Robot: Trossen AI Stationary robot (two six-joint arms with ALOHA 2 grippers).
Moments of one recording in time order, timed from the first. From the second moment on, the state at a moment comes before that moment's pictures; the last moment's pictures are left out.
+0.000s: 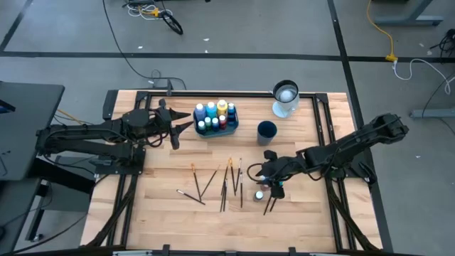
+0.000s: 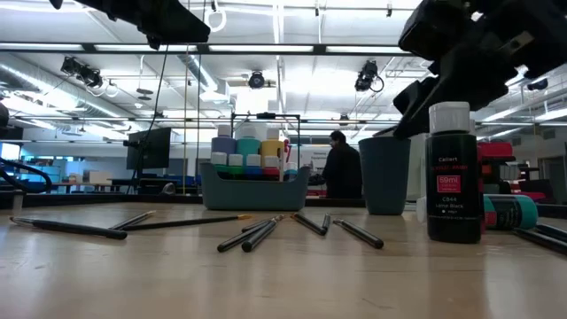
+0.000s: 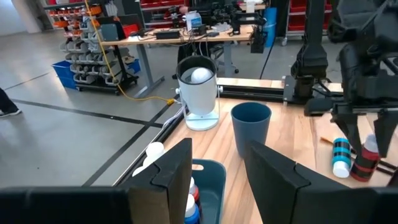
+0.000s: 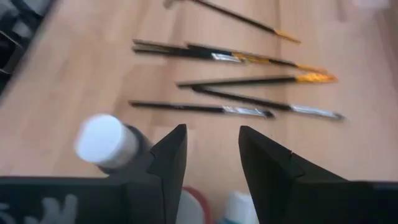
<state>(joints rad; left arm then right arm) 0.11 0.75 0.65 -0.05 -0.32 0.05 0.29 1.33 0.59 0.06 0.07 0.18</state>
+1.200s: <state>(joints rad) 0.11 0.75 0.65 -0.03 -0.30 0.14 0.29 1.33 0.39 0.42 -0.02 0.08</state>
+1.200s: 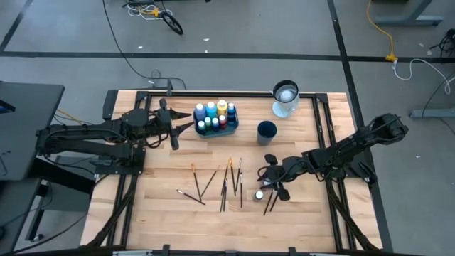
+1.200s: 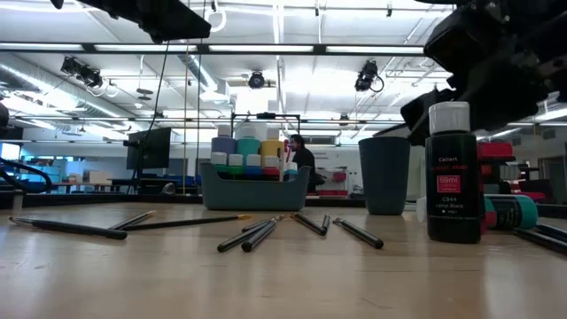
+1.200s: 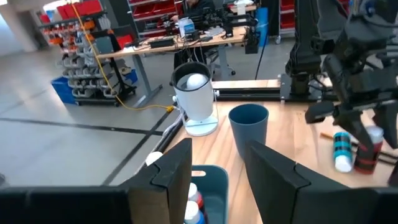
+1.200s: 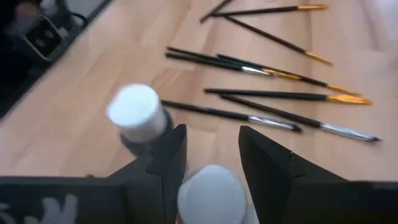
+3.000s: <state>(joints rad) 0.11 0.75 0.65 -0.03 -0.30 0.22 -0.15 1.72 1.03 0.42 0.42 0.13</state>
